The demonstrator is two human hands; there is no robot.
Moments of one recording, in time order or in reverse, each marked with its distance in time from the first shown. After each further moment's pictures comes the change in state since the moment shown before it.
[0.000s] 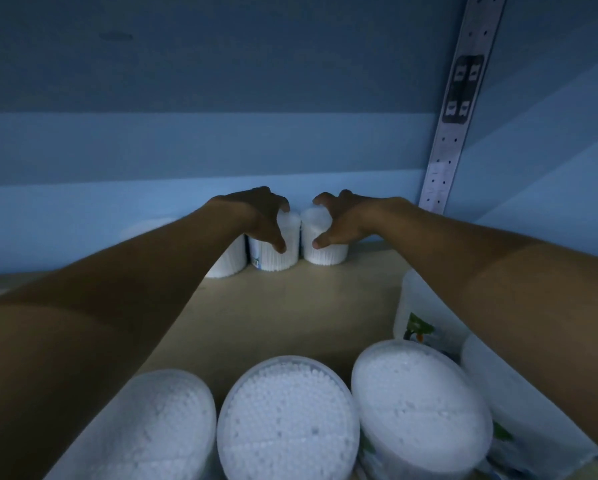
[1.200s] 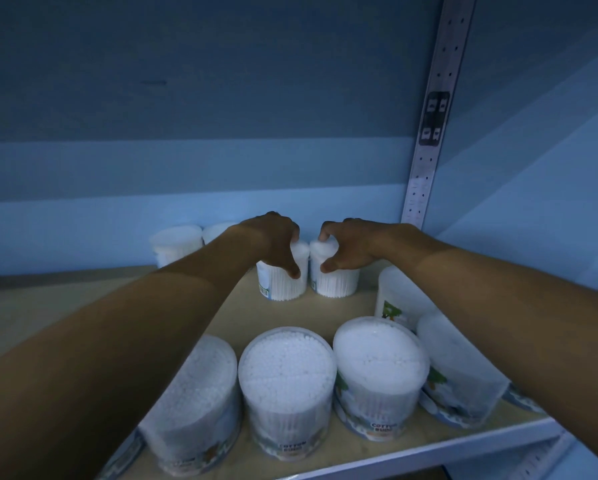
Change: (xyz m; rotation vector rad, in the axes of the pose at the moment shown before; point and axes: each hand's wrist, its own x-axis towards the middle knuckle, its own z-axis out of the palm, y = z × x) left_hand -0.077 0.040 -0.010 0.012 0.009 0.055; right_hand -0.083 -0.004 -0.001 0.013 -0.019 -0.055
